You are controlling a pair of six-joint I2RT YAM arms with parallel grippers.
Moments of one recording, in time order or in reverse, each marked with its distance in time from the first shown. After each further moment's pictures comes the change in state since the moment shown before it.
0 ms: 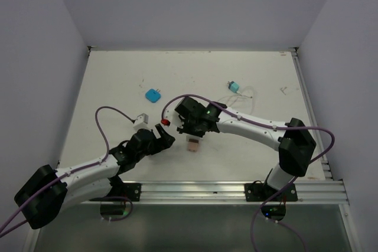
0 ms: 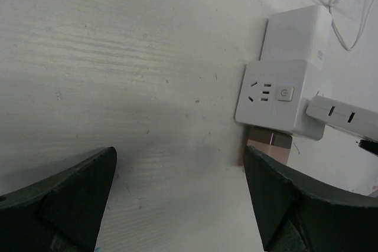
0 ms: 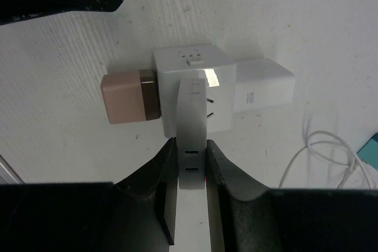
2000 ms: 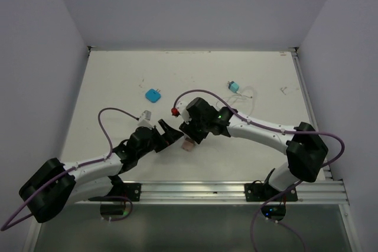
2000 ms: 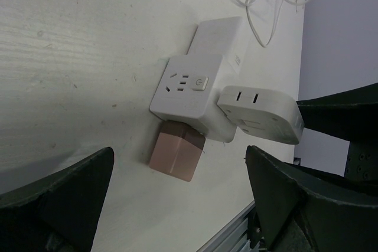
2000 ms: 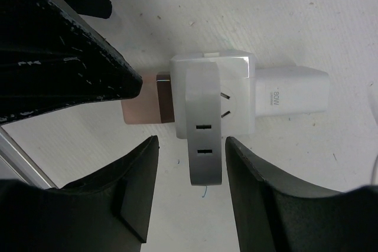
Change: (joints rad) left arm 0.021 0.087 -0.017 0.282 0.172 -0.130; right arm -0.064 -0.108 -0.212 0.245 -0.104 0.320
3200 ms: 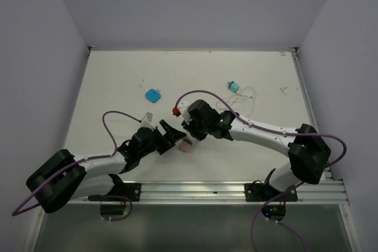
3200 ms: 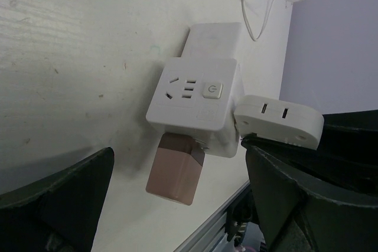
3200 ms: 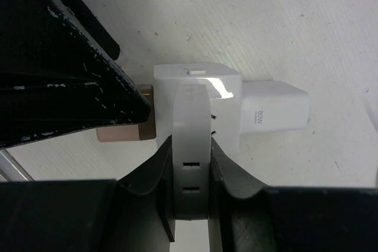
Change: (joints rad) left arm 0.001 0.104 -0.015 0.123 0.056 -0.106; right arm 0.013 -0.021 -0.051 0.098 0.037 0.026
